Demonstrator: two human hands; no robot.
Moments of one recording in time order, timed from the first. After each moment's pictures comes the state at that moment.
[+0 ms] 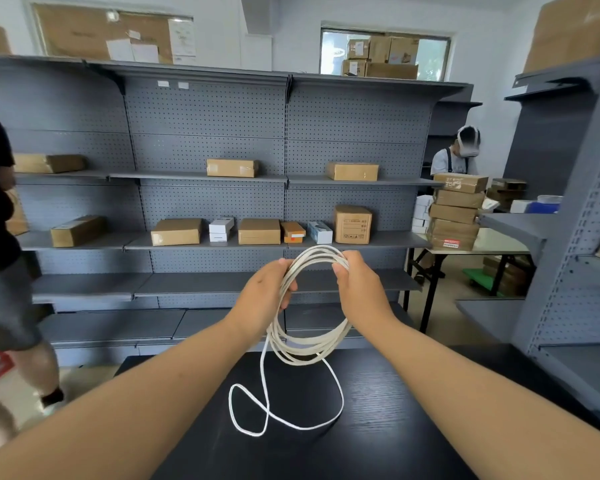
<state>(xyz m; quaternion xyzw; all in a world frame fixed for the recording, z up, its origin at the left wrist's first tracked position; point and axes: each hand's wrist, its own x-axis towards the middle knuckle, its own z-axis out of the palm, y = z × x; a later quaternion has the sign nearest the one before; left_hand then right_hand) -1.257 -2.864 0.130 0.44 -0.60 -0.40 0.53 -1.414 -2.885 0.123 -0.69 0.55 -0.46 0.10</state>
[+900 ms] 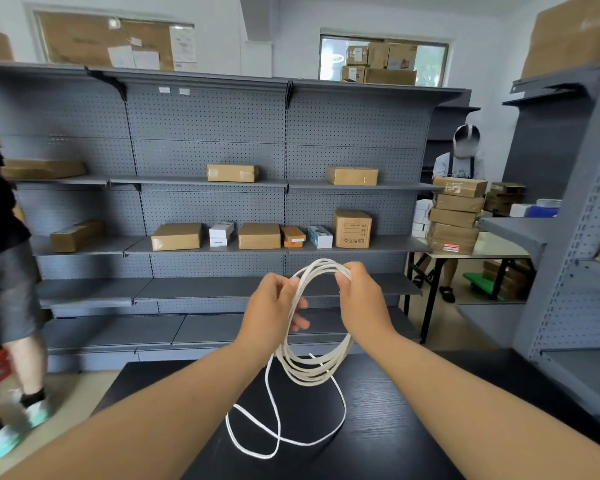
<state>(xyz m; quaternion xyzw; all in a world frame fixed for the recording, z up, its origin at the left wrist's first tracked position) -1.267 -2.858 0.116 0.50 -0.59 -0.34 0.53 -1.411 -2.881 0.117 -0.66 0.57 -0.48 0.11</state>
